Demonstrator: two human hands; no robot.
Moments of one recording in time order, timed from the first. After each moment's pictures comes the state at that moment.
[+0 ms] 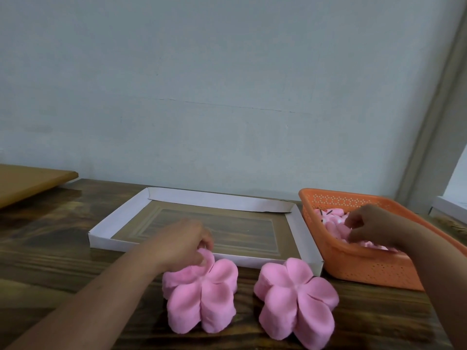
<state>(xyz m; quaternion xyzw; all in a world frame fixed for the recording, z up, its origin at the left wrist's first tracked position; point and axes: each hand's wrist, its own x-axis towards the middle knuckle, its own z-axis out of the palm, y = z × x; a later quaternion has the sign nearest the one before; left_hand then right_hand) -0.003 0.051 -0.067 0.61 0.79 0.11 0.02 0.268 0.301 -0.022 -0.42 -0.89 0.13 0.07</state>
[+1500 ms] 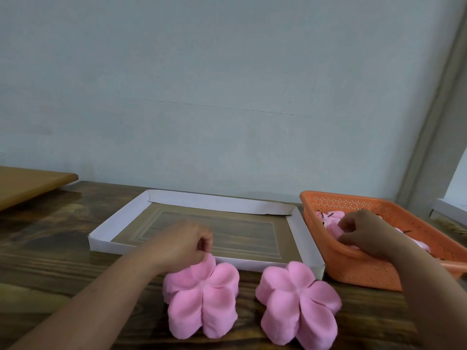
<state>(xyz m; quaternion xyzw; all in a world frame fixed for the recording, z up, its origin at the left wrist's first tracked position) -0.006 0.049 -0.065 0.61 0.77 0.16 0.02 0.258 0.286 -0.036 -0.42 -0.89 0.12 0.16</state>
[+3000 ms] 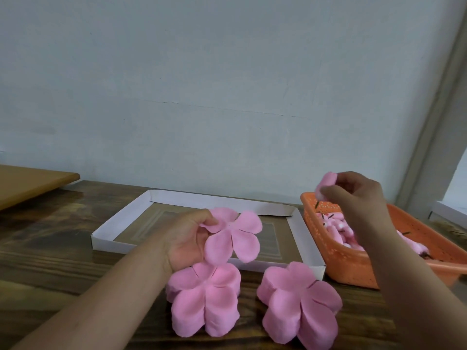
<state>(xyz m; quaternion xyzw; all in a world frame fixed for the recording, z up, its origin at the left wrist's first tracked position) 0.020 0.051 -0.047 0.27 0.42 0.64 0.58 0.224 0.227 -0.004 -0.27 -0.74 0.34 0.52</state>
